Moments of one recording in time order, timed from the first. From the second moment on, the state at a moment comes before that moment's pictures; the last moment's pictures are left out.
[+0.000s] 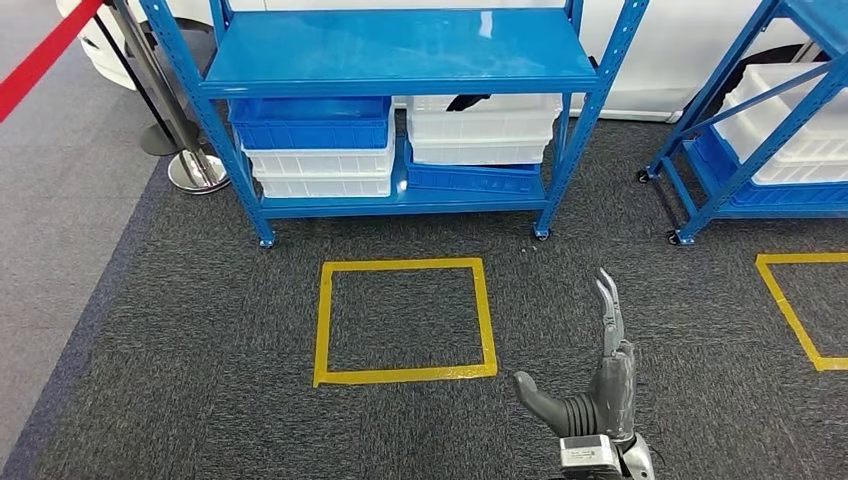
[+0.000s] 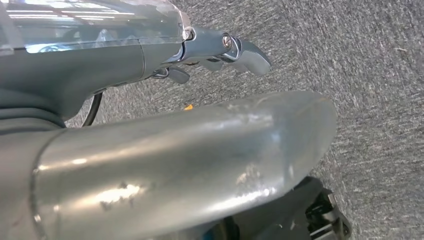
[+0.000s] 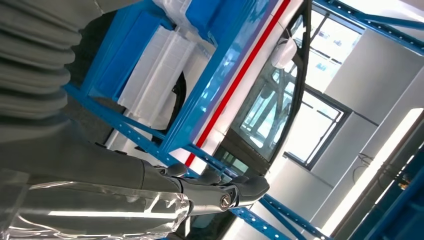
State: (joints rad) left arm -0.07 -0.18 0.83 -0.20 -1.24 0.15 -0.36; right arm 0.18 -0.05 0.28 -1.86 0.47 -0.48 -0.49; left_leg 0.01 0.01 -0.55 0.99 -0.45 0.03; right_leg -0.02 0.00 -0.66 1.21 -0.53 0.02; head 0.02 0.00
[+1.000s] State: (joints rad) left arm -0.08 -0.18 0.98 -0.20 -1.08 0.11 -0.34; right arm 0.19 -0.03 0.26 -1.87 0.42 -0.45 -0.49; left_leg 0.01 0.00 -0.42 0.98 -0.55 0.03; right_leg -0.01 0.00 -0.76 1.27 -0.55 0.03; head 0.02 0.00
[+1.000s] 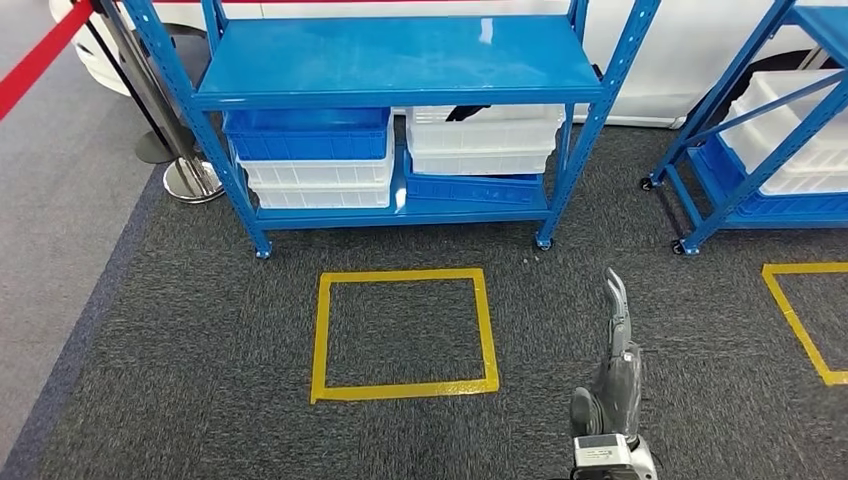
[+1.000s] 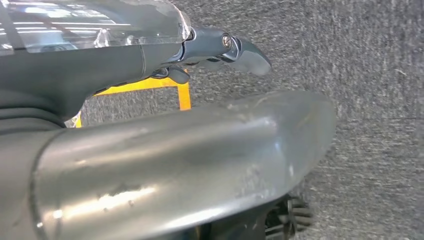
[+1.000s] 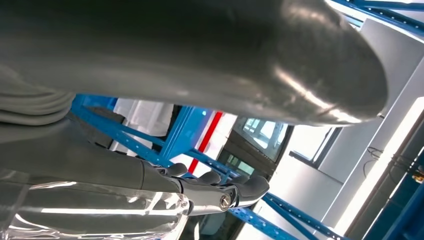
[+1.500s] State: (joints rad) left arm -0.08 -0.19 0.98 -0.20 -1.11 0.11 -0.33; right arm 0.20 -0.03 0.25 -1.87 0.48 -0.42 -0.45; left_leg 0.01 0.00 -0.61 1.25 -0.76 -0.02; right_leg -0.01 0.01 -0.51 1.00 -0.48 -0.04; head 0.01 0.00
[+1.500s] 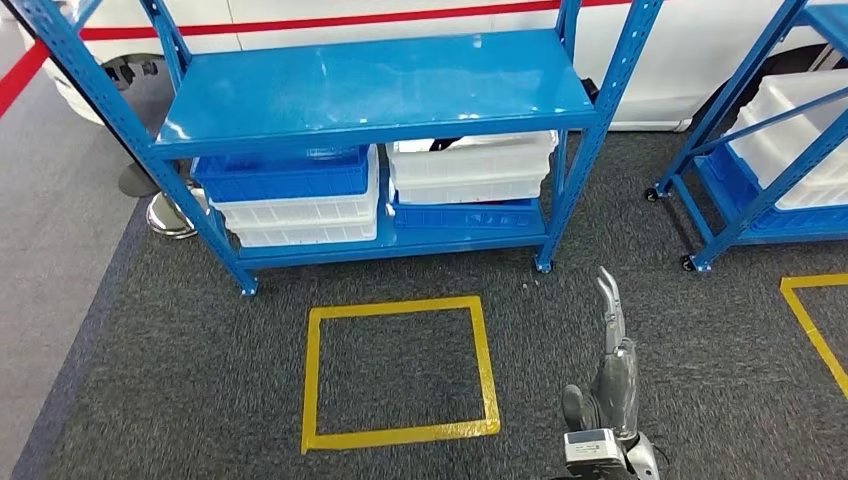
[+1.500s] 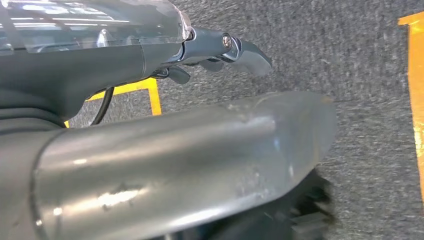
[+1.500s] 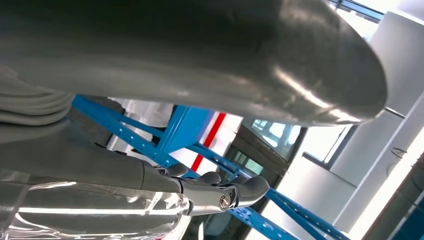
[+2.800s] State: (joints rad) left arm -0.08 -0.19 0.98 -0.20 -1.11 0.15 -0.29; right arm -0.02 0.03 -0.15 -0.21 0.33 -0.28 0.22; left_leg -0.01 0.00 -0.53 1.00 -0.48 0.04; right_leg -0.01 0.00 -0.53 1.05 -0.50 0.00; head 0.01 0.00
